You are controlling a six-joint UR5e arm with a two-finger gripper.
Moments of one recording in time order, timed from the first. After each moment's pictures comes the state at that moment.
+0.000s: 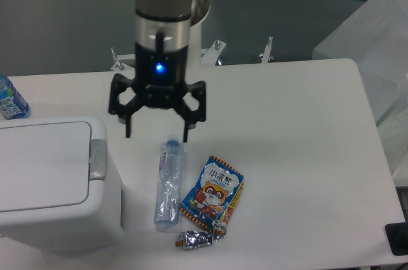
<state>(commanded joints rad) 2.27 -1.75 -1.42 -1.10 1.32 0.21</state>
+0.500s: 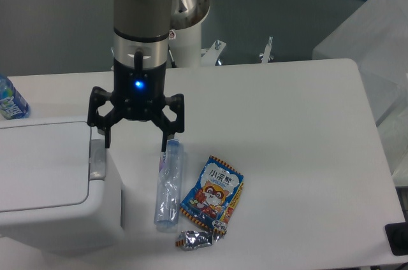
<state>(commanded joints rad) 2.24 -1.79 -1.42 -1.06 1.32 0.12</state>
